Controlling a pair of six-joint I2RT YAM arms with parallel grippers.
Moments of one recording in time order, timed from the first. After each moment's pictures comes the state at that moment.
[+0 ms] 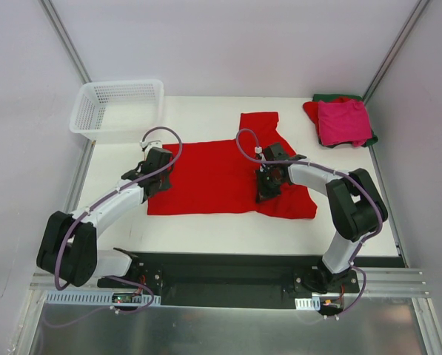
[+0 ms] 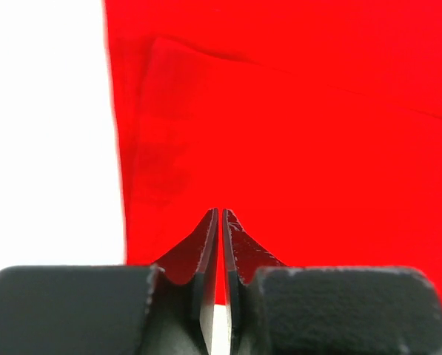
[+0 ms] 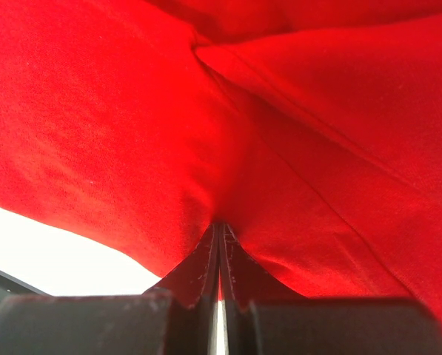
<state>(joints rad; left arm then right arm) -0.39 1.30 0.76 -0.39 -0.32 -0.46 0.49 1.75 1.03 -0.51 -0.25 0.32</state>
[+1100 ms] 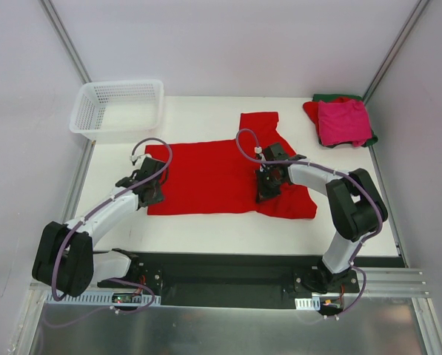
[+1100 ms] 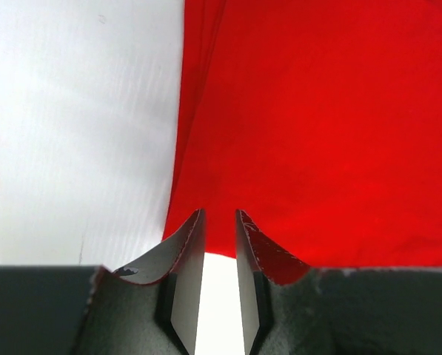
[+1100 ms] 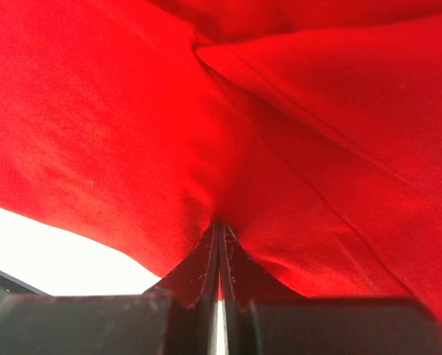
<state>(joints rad) -0.35 1.23 0.68 -0.53 -0.34 -0.57 0.50 1.75 1.03 -0.51 -0.25 0.32</state>
